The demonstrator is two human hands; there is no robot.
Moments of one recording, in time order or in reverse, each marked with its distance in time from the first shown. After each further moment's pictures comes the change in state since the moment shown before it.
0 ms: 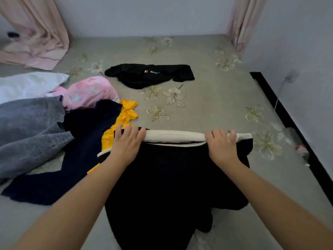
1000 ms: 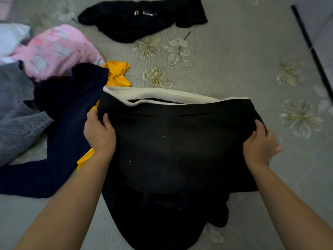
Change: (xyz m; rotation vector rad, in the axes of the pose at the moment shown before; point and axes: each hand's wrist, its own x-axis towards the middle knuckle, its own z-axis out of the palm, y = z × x) left_hand 0.017 -0.001 0.130 -0.800 -0.086 -1.071; right_hand -0.034 0.027 0.142 0.289 -0.149 0.850
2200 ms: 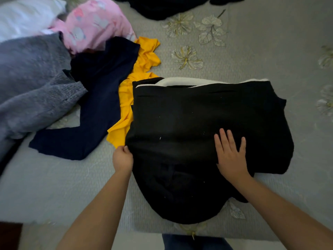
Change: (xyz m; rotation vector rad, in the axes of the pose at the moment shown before) left_hand -0.091 -0.122 -0.034 -0.076 -0.316 -0.620; right_hand -0.140 -0.036 0.017 -0.560 -0.513 -0.841
